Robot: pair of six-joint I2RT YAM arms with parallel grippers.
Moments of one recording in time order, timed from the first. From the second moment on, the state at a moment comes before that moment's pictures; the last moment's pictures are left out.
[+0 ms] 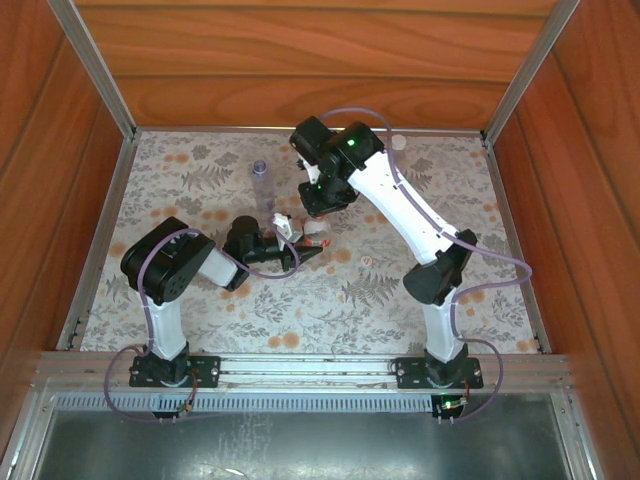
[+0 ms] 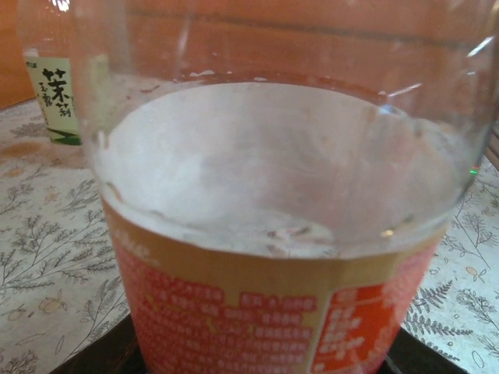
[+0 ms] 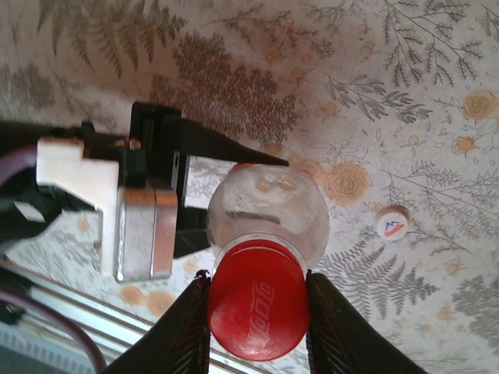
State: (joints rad) left arm -0.58 1.90 0.56 1.16 0.75 0.05; right arm 0.83 2.05 2.38 -1.65 -0.01 0.39
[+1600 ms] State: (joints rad) left arm -0.58 1.62 0.44 0.87 0.63 0.40; right arm 0.83 1.61 1.80 -1.29 -0.18 -0.73
